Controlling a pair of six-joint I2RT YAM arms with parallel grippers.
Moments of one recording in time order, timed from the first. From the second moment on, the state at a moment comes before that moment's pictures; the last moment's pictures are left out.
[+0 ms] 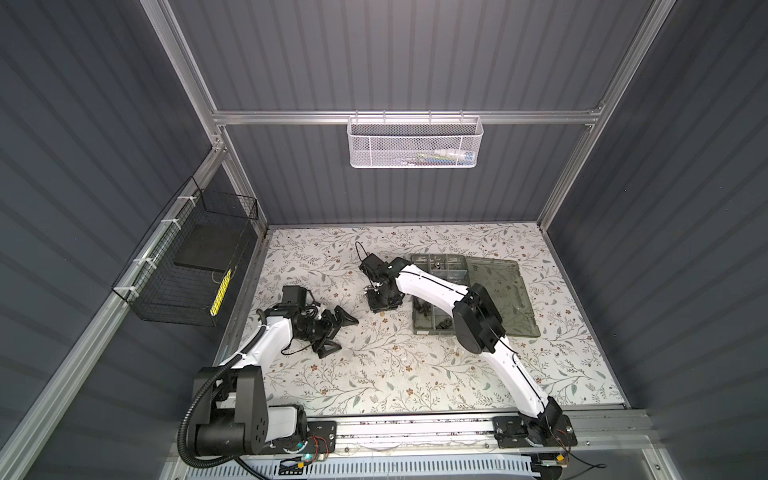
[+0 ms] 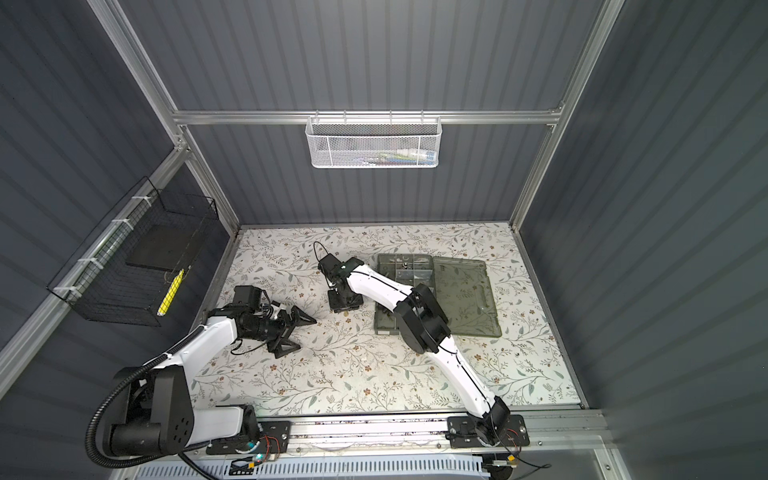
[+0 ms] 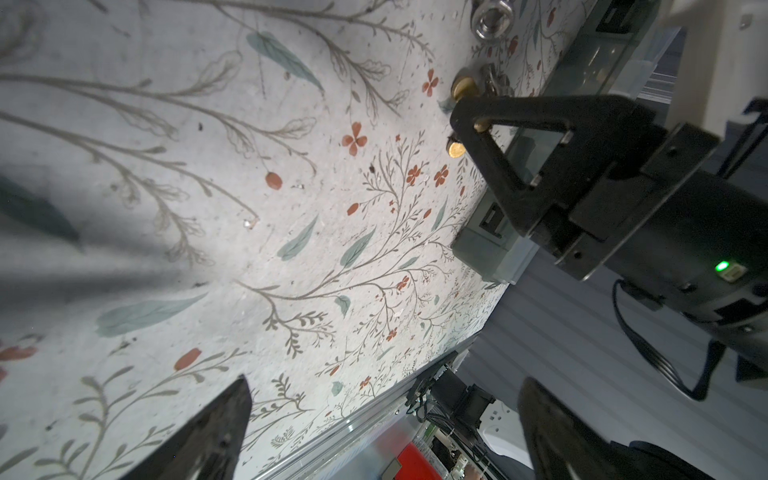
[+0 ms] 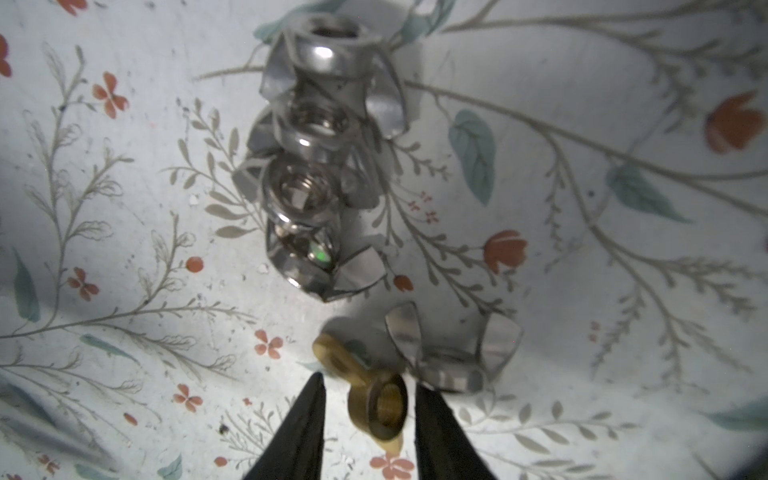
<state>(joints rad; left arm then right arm) -0.04 1.32 0.70 -0.66 0.78 -0.66 0.84 2.49 2.18 -1.02 -0.07 0.55</state>
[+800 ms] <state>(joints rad) -0.04 1.32 0.71 -0.62 0.80 -0.68 0.83 2.41 2.15 -1.08 -0.08 0.55</state>
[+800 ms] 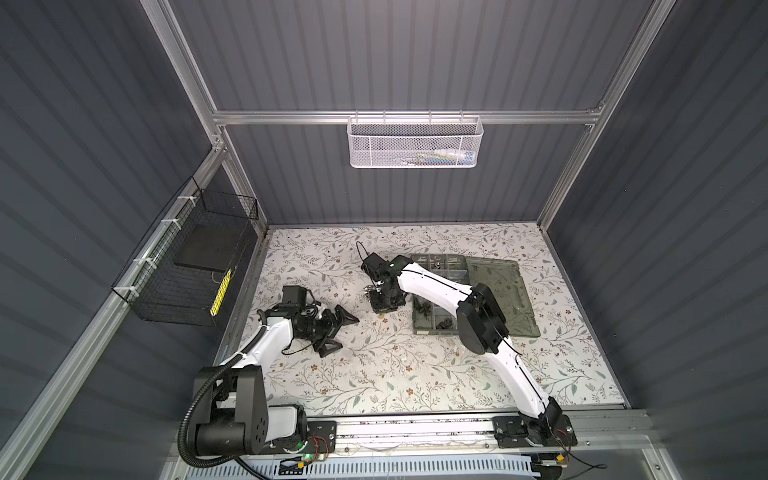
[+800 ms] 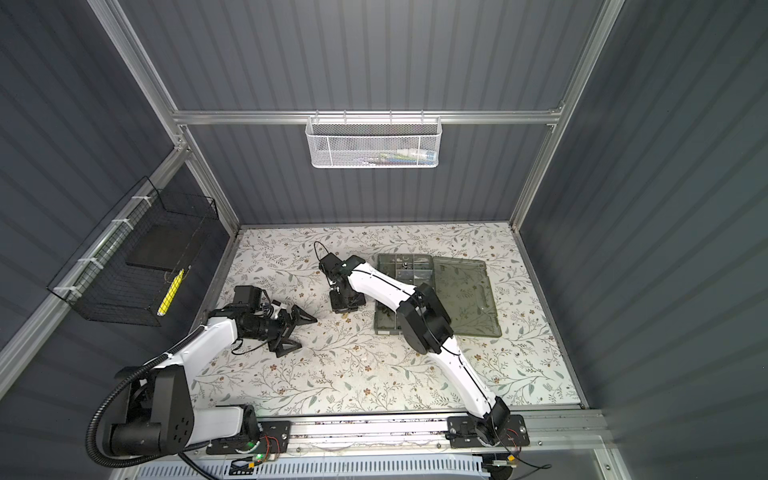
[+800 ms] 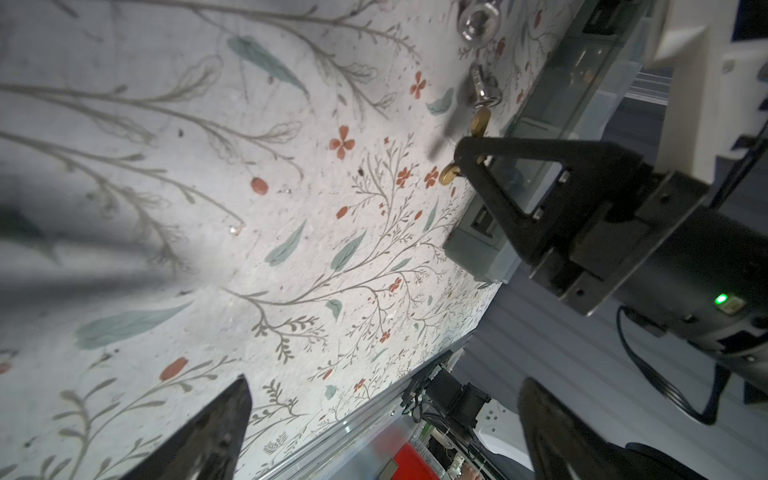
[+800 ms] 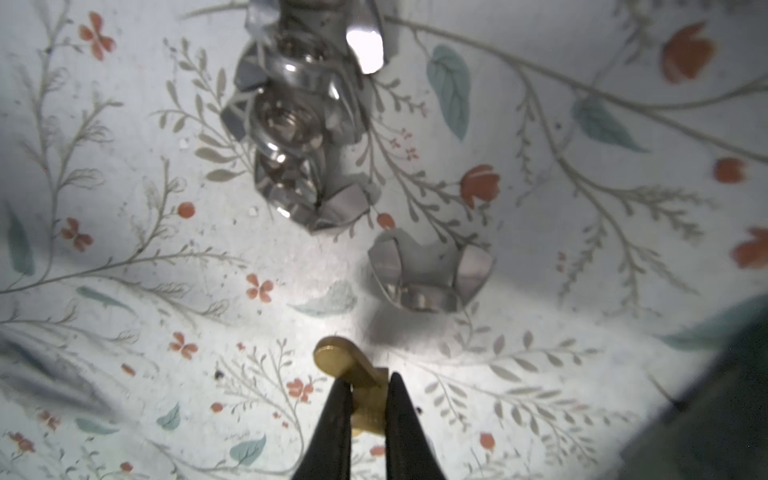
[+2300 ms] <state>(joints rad) -0.37 1.76 1.30 -0.51 0.69 -0.96 0.44 2.02 1.59 -0.99 -0.14 0.57</state>
